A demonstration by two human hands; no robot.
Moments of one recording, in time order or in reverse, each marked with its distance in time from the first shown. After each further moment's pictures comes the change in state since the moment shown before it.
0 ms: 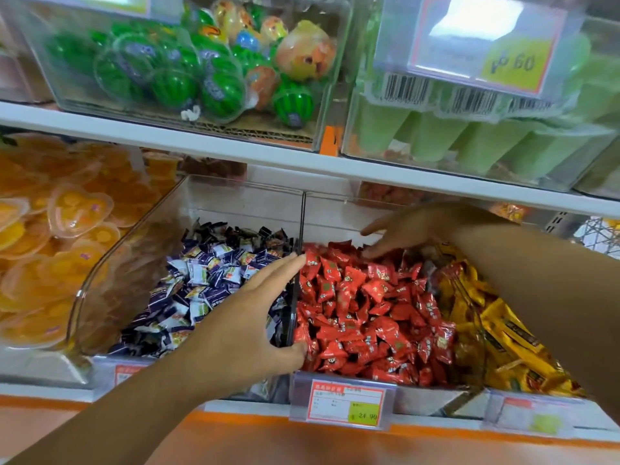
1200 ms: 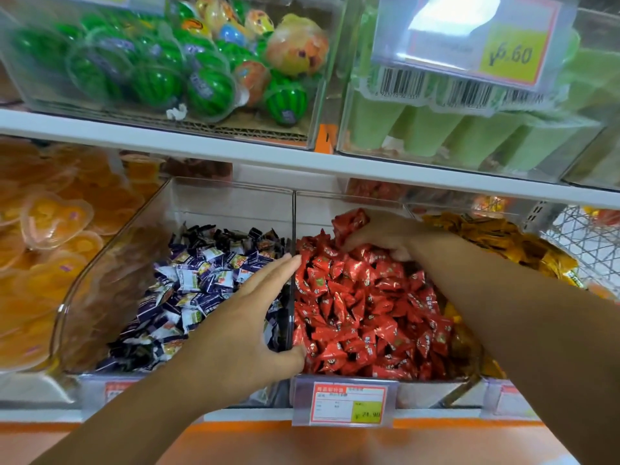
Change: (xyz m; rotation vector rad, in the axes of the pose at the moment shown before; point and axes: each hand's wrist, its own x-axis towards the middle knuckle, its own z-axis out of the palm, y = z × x) left_hand -0.001 0.000 -0.001 0.017 -0.020 0.013; right_hand 0.020 -0.015 0.037 1.040 0.156 -0.051
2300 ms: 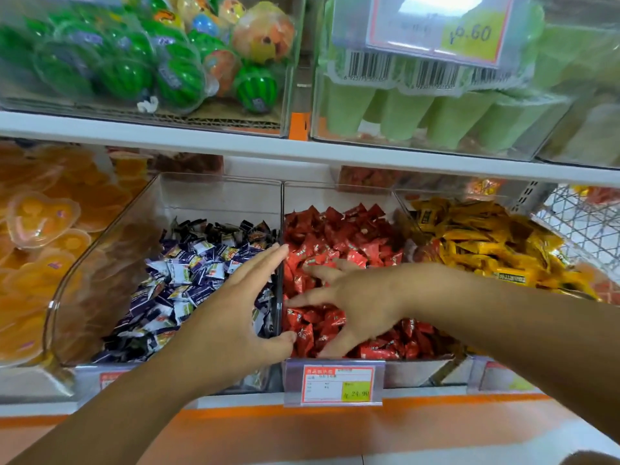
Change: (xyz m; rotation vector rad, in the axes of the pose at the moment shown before) left_hand -0.002 0.001 0.001 -0.021 0.043 -0.024; right_hand -0.084 0.006 0.051 -1.160 -0.430 -0.222
